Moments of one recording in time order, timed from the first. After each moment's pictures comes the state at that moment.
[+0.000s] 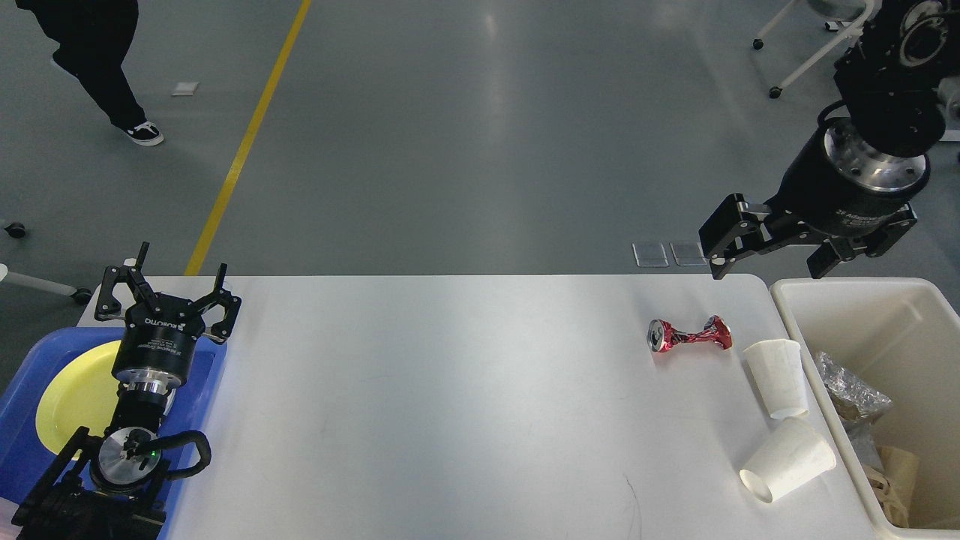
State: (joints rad) left arm -0.31 0.12 -1.57 -0.73 0.26 -0.61 -0.21; right arm 2.38 -0.43 -1.21 1.49 -0.07 0.78 -0.31
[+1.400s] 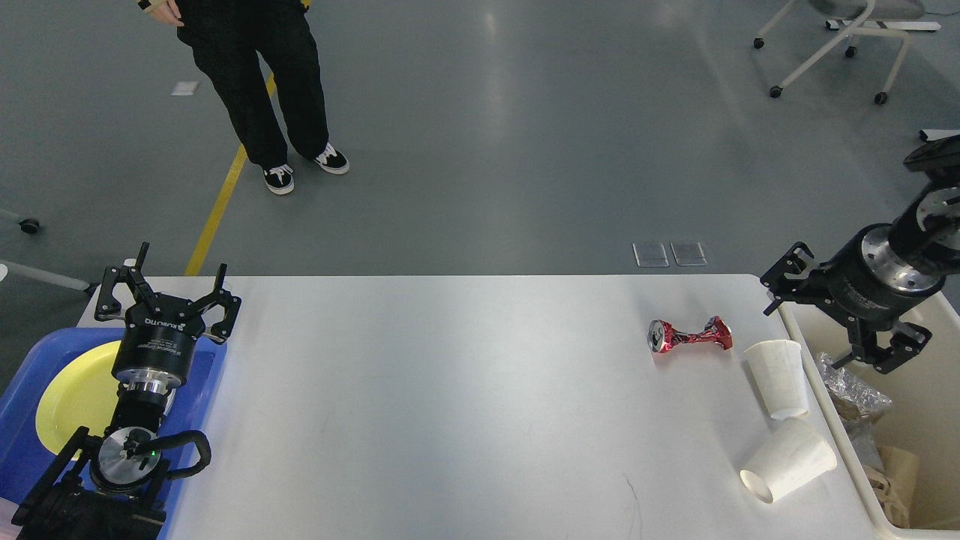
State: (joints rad) left arm -0.31 0.12 -1.57 -0.73 0.26 -0.61 -0.21; right arm 1.97 -0.47 -1.39 1.35 0.61 0.40 -0.44
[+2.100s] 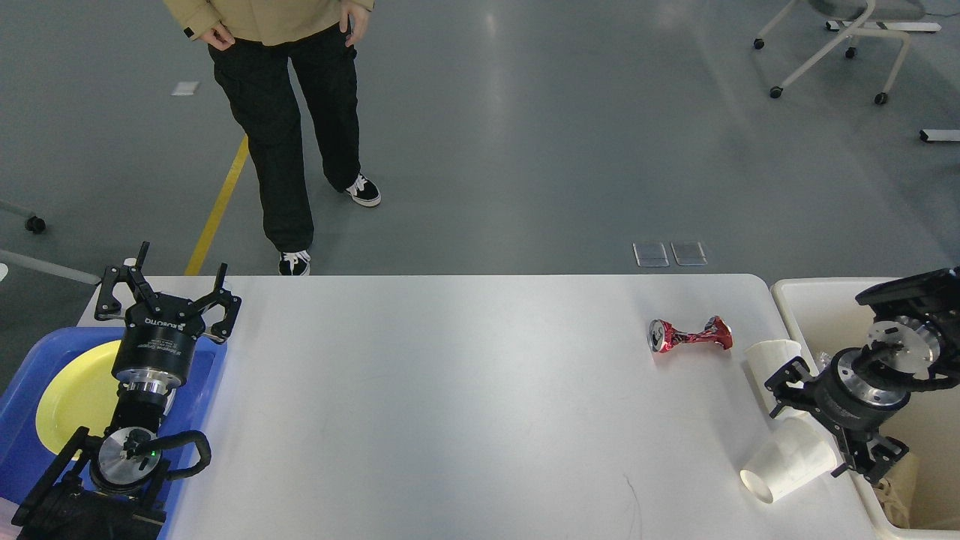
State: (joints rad) left arm -0.31 0.12 -1.57 -0.73 0.26 -0.61 -0.21; right arm 1.43 -0.46 -1.22 1.04 0.59 0.36 -0.43
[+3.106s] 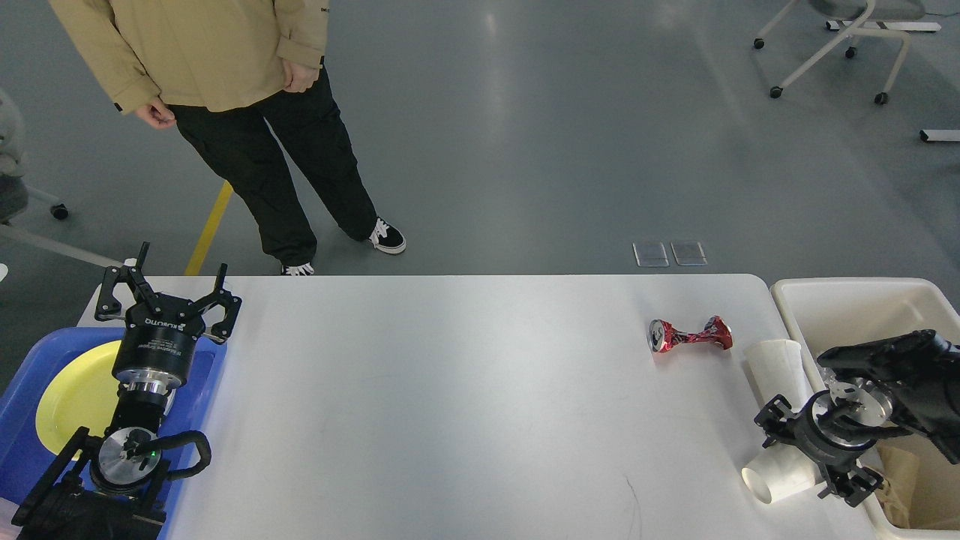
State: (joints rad) left arm -0.31 0.12 -1.57 -0.73 0.26 -0.61 -0.21; right arm 1.13 -0.40 -1.04 0.80 0.40 0.26 -0.42
